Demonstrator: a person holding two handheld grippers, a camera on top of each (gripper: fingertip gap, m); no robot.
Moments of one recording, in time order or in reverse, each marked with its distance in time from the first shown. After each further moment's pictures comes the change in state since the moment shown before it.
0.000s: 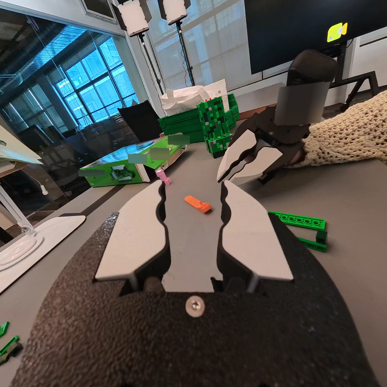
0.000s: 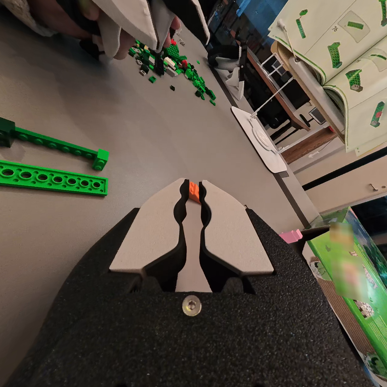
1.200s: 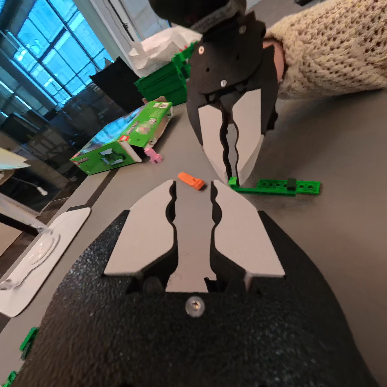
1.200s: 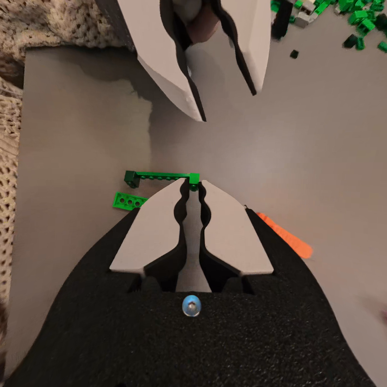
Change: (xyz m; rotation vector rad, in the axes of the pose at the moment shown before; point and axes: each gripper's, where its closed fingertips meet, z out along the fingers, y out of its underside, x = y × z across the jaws) left arm 0.017 0.014 0.002 -0.240 0.078 0.176; right arm -0.053 -0.032 0.009 -0.294 -0.692 0.203
